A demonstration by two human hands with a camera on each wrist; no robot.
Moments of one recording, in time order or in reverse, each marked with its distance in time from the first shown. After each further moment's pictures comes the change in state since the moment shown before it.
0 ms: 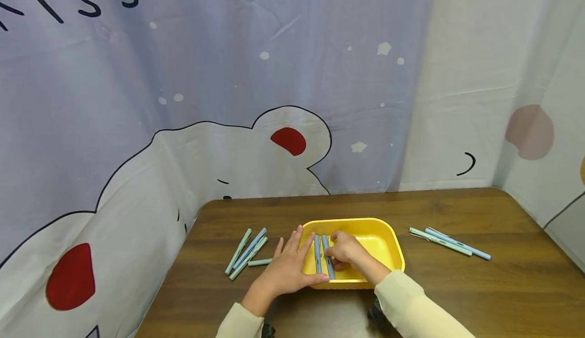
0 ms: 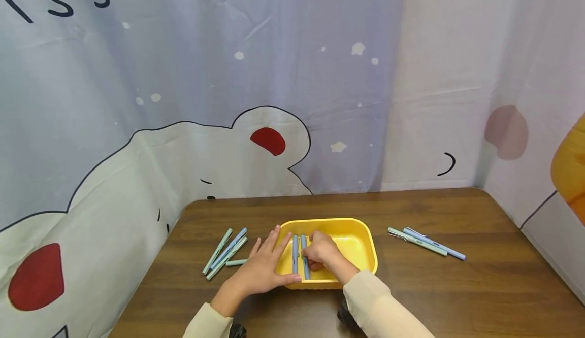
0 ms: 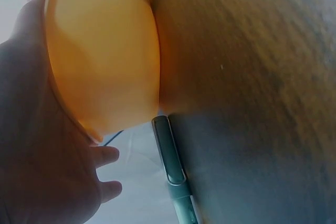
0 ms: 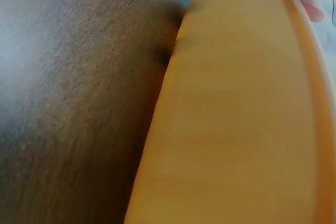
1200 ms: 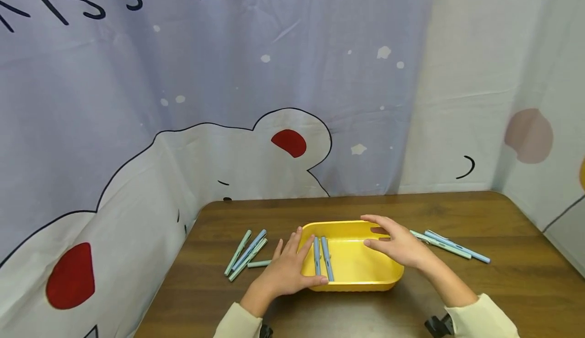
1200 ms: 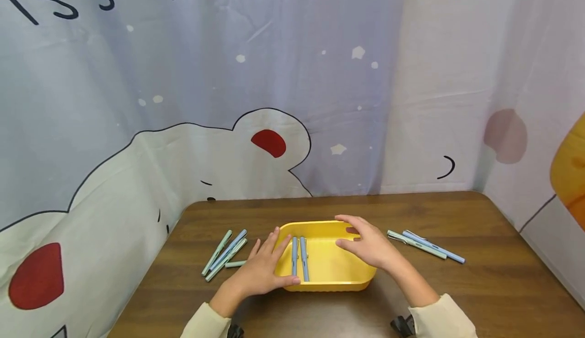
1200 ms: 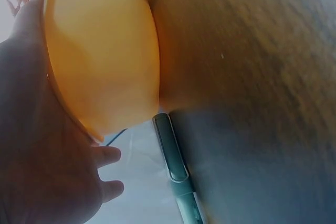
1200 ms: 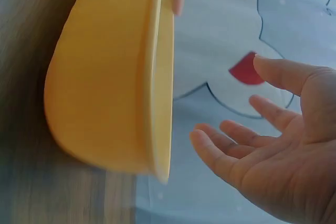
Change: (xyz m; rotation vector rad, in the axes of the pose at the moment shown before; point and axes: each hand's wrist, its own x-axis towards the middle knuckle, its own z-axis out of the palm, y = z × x) left_hand 0.000 -0.001 0.001 0.036 0.001 0.000; right_hand -0.070 0.019 -0.117 -0.143 0.021 -0.550
